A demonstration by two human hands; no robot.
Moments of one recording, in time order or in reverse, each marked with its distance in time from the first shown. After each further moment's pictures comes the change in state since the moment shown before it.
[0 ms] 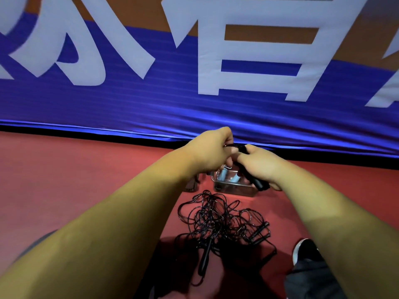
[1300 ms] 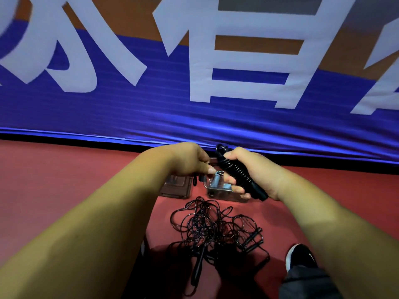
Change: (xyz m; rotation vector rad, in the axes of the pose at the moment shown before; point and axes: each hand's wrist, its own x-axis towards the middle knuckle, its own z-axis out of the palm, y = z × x) left_hand 0.004 -0.022 -0.028 0.235 -0.281 -0.131; right_hand -0.039 -0.018 -0.016 0.405 -0.431 -0.045
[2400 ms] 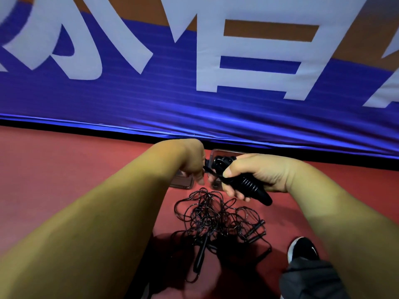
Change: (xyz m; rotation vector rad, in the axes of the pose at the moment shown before) left_hand 0.014 -0.008 0.020 0.128 -0.069 -0.198; right_hand 0.003 0.004 -0.002 -0.220 -0.317 0.097
